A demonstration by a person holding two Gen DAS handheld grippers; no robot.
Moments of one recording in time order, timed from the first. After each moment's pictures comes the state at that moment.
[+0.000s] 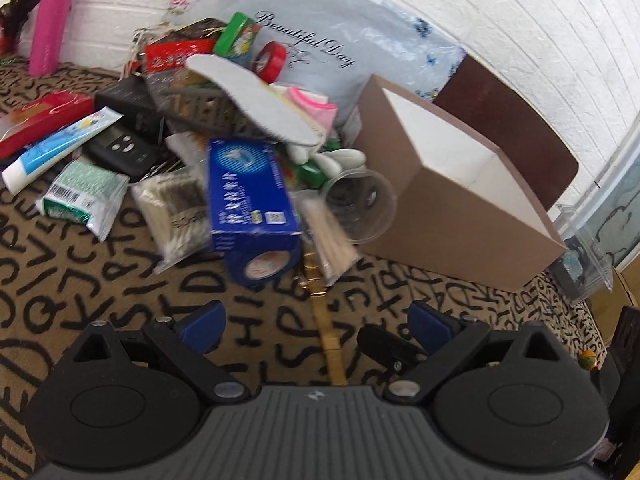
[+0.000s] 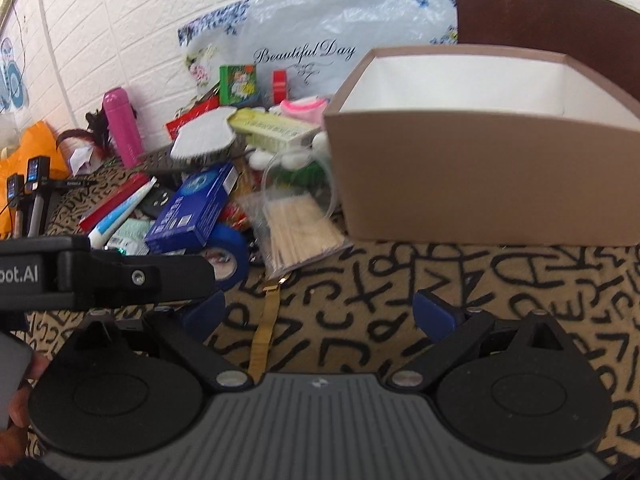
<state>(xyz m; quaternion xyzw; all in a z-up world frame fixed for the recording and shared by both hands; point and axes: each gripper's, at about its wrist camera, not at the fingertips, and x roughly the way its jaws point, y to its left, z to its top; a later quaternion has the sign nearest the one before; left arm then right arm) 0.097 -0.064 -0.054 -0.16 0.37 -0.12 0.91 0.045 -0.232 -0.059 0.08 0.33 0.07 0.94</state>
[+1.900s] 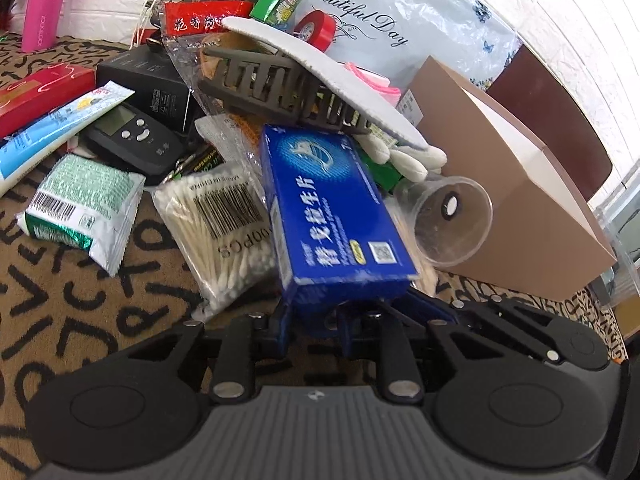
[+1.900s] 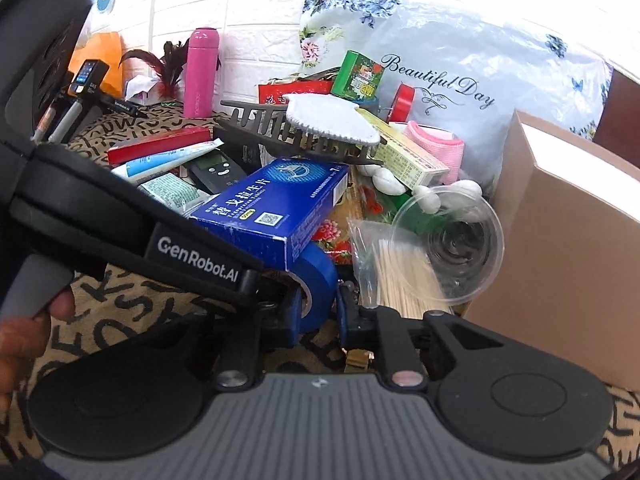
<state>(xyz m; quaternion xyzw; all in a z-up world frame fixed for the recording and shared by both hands) 0.162 -0.033 -0.092 -0.16 0.40 -0.12 0.89 0.095 -0.150 -0.085 -0.09 0.27 0.16 0.95</state>
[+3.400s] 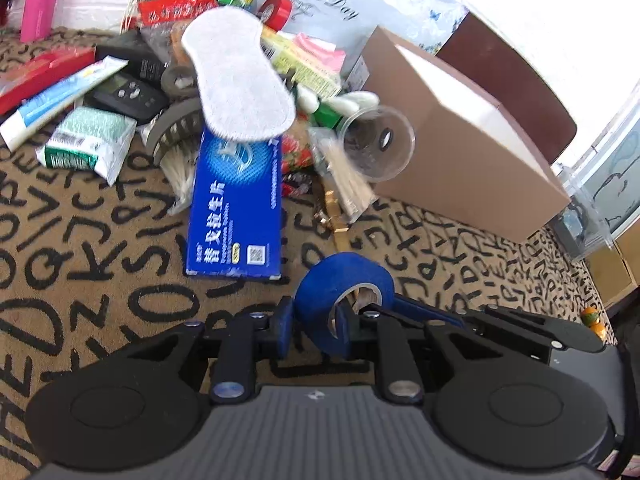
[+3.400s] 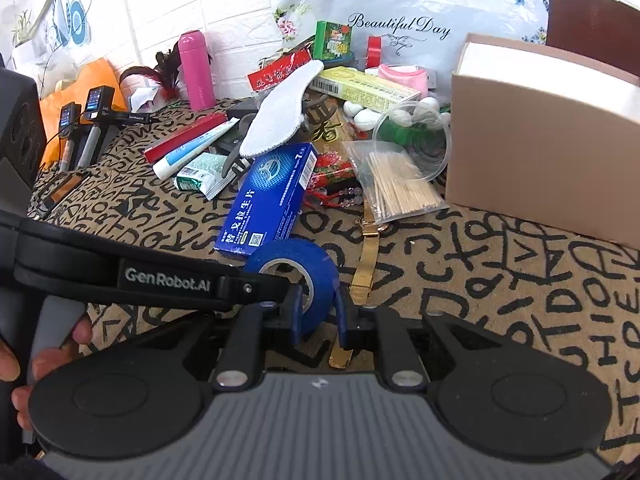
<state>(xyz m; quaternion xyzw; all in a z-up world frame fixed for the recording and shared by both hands) 0.087 -0.054 -0.074 -0.15 0.41 -0.15 0.89 0.015 -0.185 -0.068 0.02 0.34 0.16 0.92</state>
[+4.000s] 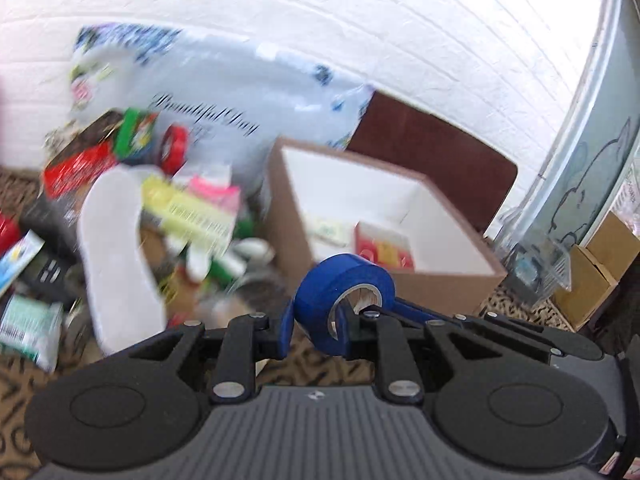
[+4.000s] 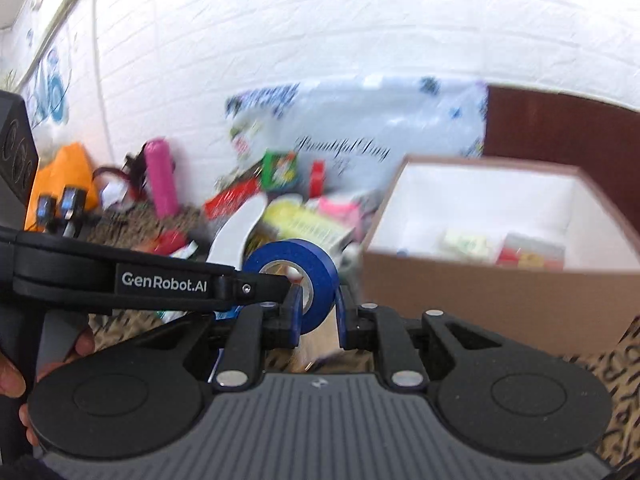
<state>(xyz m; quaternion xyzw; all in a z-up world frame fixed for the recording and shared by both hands) 0.129 -0.110 0.020 -0.11 0.29 -0.21 0.93 0.030 -0.239 0.012 0.04 0.22 0.10 0.97</state>
